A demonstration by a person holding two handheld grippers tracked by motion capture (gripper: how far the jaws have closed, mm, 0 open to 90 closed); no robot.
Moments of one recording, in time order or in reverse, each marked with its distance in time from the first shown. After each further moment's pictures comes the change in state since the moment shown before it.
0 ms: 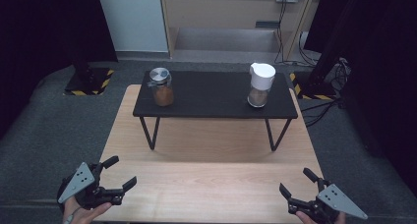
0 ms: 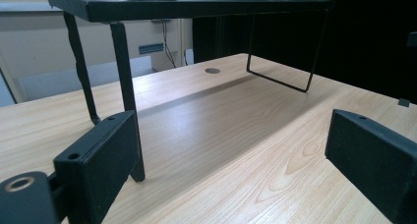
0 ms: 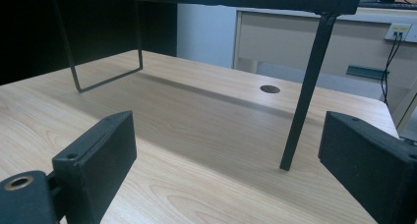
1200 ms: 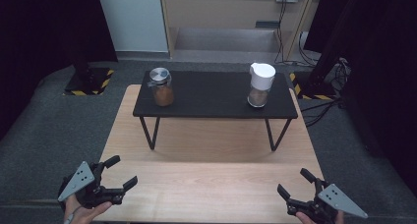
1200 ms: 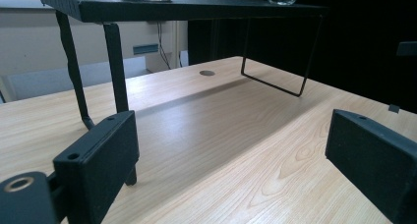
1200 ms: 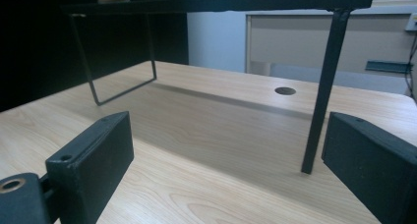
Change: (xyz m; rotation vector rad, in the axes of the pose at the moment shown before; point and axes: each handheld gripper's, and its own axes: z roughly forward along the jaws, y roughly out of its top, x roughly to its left) left arm 0.003 -0.002 0.000 -0.016 -0.013 -0.036; right arm -0.006 -0.007 0.003 -0.035 0.052 0.081
